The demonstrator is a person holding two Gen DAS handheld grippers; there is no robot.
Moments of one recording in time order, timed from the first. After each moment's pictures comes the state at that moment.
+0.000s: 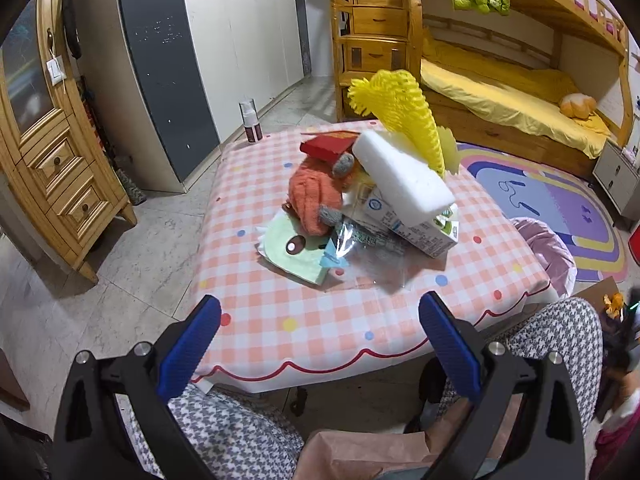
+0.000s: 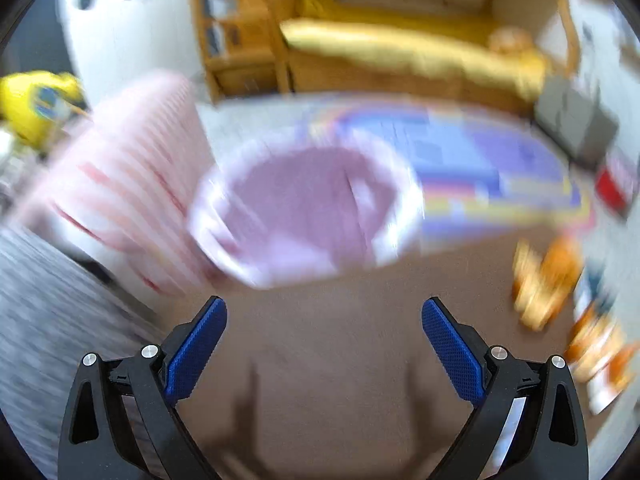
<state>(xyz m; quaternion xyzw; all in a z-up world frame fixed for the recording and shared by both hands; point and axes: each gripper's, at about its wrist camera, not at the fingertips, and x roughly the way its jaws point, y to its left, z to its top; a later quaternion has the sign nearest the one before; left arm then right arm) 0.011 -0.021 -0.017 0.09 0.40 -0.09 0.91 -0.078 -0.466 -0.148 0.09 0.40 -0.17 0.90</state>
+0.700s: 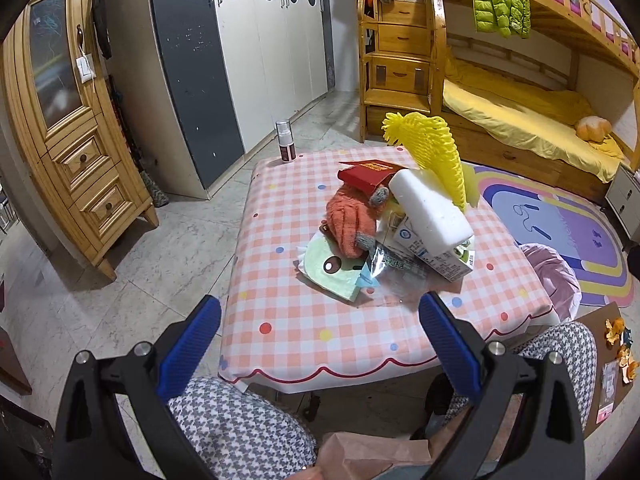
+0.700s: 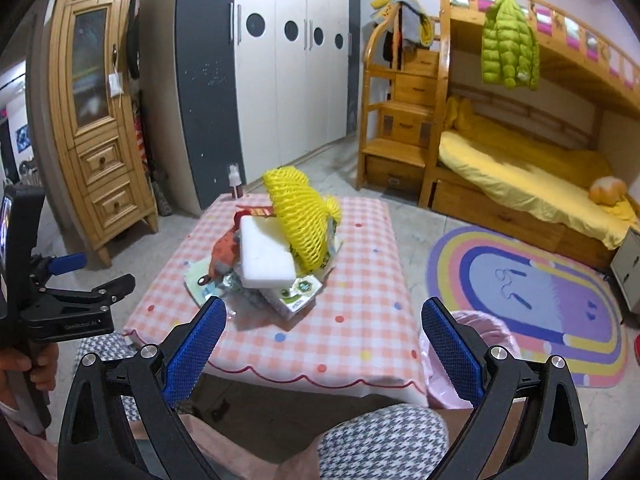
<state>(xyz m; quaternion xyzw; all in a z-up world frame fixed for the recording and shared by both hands) 0.004 0.004 0.014 0.07 0.38 -0.06 0.92 -0.036 -0.242 0.065 0.01 0.32 0.01 0.95</state>
